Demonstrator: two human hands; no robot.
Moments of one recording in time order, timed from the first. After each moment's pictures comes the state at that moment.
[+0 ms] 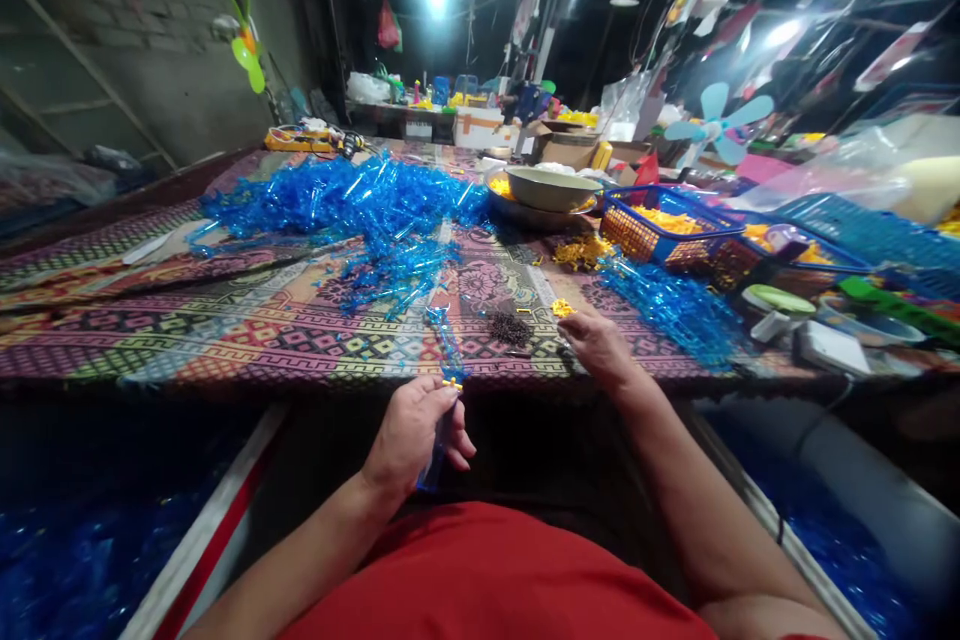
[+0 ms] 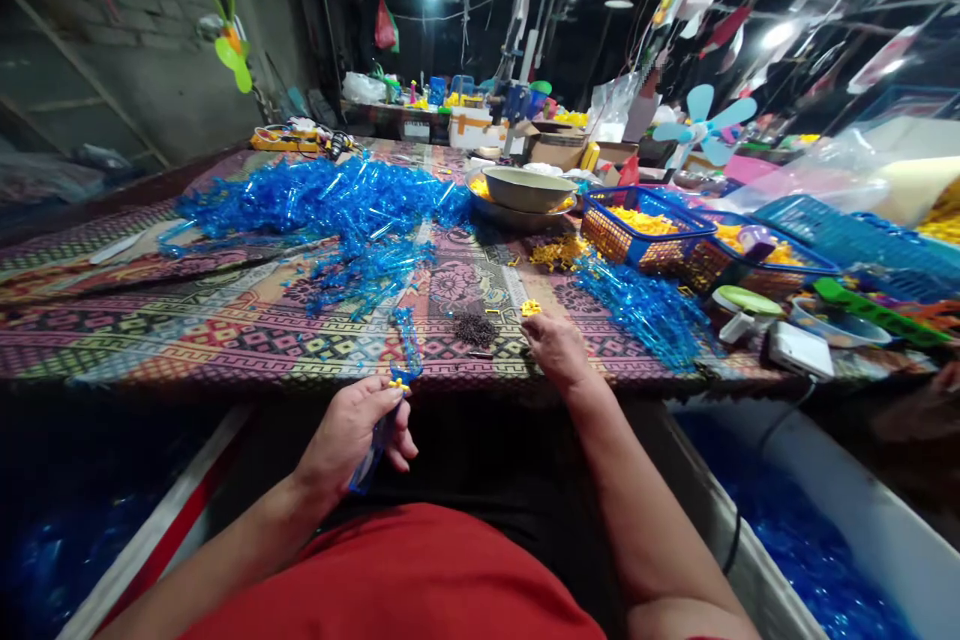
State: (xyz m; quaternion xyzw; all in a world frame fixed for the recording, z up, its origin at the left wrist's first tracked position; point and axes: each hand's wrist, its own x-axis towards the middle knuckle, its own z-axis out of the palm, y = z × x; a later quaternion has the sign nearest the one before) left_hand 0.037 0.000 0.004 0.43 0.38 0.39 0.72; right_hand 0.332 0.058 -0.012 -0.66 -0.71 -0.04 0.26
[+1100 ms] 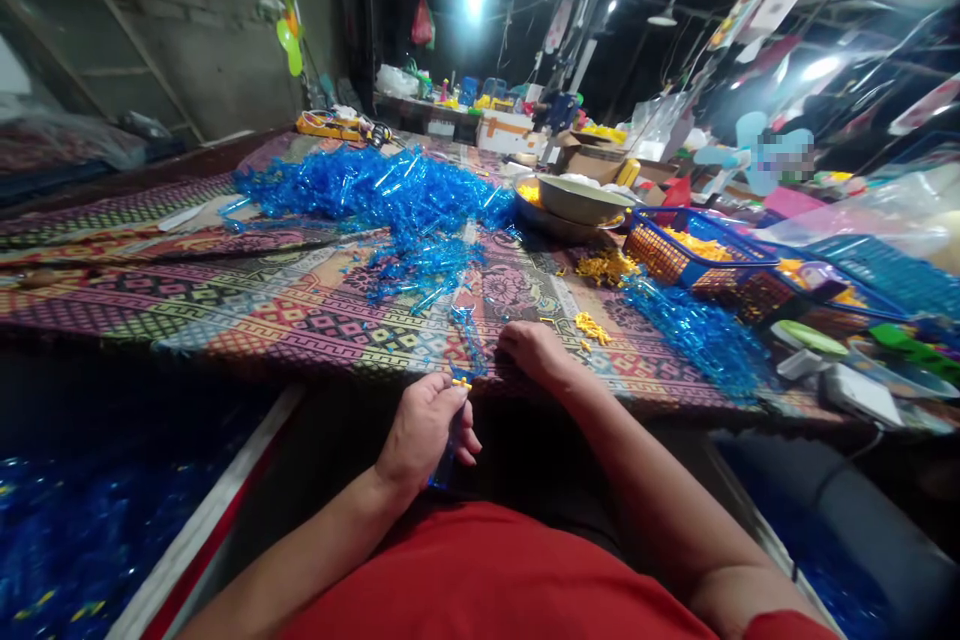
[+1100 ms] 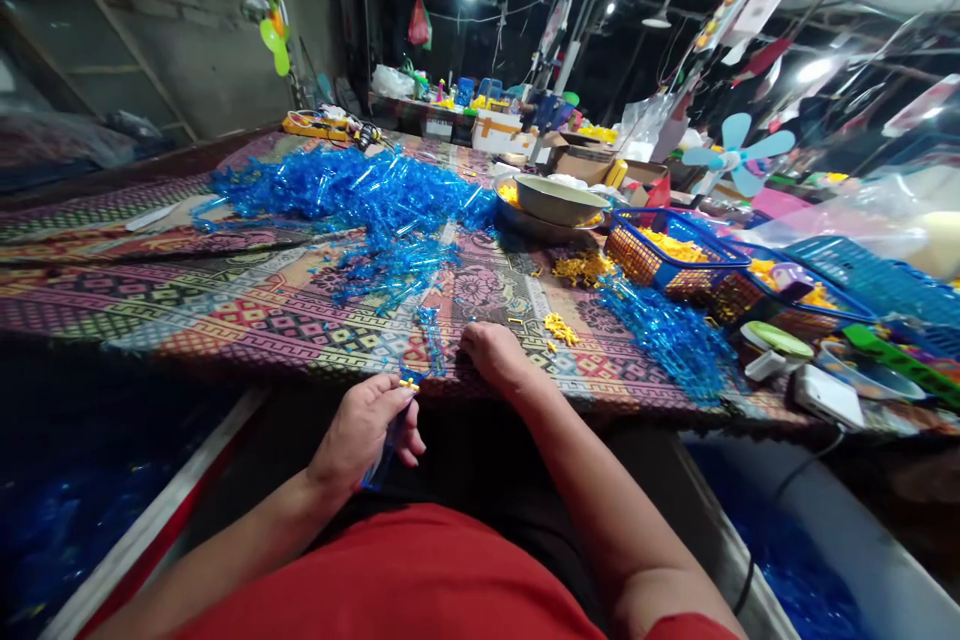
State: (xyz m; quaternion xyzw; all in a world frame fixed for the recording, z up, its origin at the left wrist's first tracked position) left_hand 0.023 -0.001 0.000 0.42 0.42 0.43 0.68; right_hand 0.227 0.096 -0.017 -0.54 -0.83 -0.01 0.15
